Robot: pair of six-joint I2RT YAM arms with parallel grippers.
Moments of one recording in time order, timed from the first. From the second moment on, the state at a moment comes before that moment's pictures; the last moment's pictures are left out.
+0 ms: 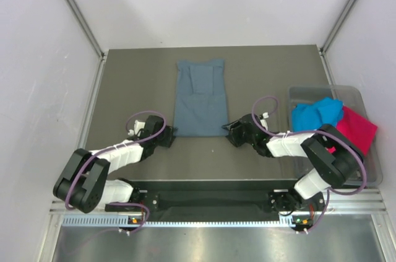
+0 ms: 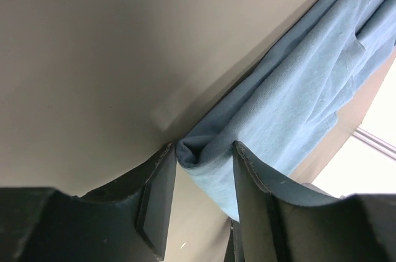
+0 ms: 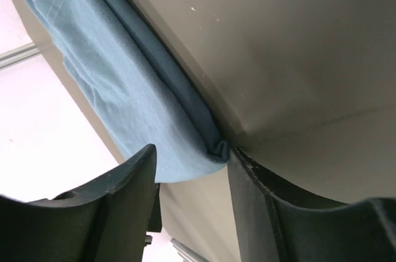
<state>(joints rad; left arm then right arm) -0.44 1.29 0.40 0.08 -0.14 -1.63 0.67 1.53 0.49 0.33 0.12 1.64</state>
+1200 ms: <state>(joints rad) -0.42 0.40 0.35 -0.70 -0.04 -1.58 0.98 1.03 0.43 -0.13 0.14 1.52</state>
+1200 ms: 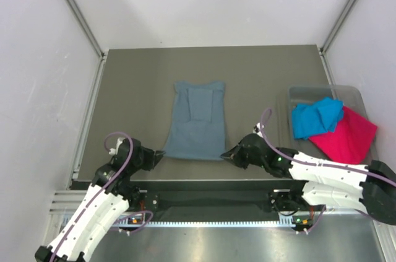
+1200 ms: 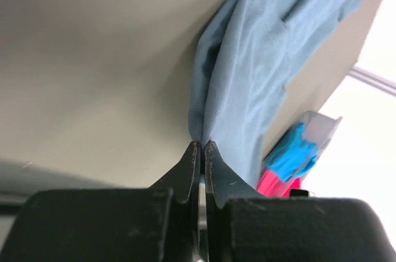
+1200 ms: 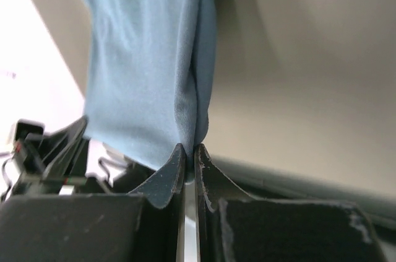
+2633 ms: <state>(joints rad) -0.19 1.61 1.21 -0.47 0.08 -1.15 0.41 1.66 1.20 -0.36 -0.29 1.06</state>
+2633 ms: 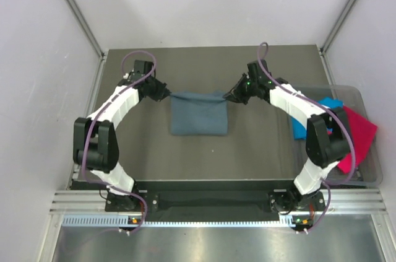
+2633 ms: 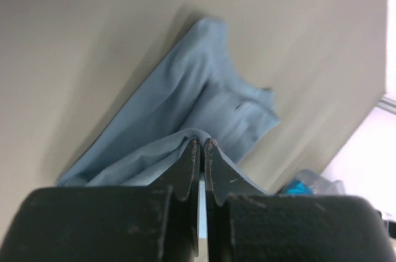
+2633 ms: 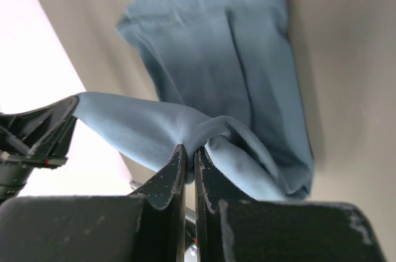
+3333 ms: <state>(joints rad) -0.14 2.07 1.52 -0.34 0.29 -1.08 0.30 2.01 1.46 -0.36 -0.45 1.00</state>
